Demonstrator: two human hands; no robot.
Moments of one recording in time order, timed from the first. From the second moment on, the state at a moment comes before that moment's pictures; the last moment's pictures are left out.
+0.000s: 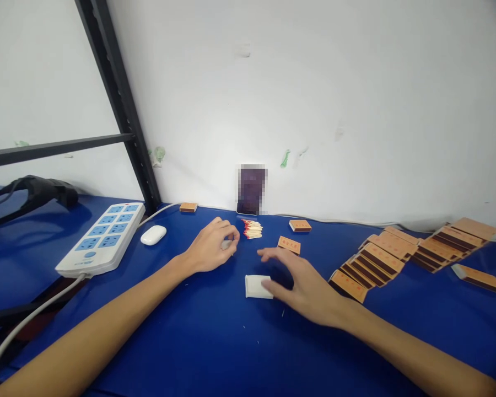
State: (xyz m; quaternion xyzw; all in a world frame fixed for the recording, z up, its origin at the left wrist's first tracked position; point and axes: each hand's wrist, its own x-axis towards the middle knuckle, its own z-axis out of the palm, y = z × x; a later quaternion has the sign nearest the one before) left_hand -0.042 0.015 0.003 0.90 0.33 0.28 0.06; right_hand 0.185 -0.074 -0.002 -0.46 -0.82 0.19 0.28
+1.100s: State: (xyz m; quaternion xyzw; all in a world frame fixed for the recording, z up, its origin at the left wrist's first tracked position) left_hand -0.042 -0.015 -0.001 0.94 0.22 0.25 0.09; right_hand 0.182 -0.012 -0.009 -0.45 -0.85 0.07 0.27
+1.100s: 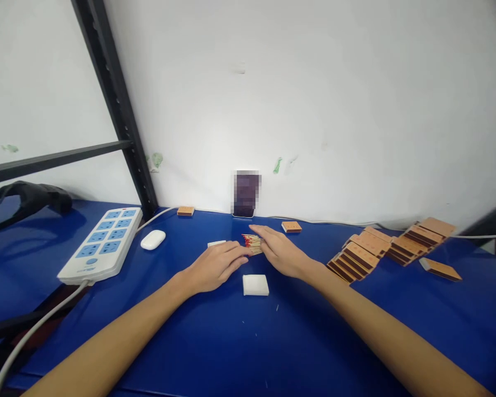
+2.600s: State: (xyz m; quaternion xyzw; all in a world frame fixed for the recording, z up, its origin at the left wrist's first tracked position) left_hand -0.023 -0.020 -0.011 0.92 0.36 0.15 0.03; right_hand 0.190 -0.055 -0.031 -0.48 -0.85 0.01 0.24
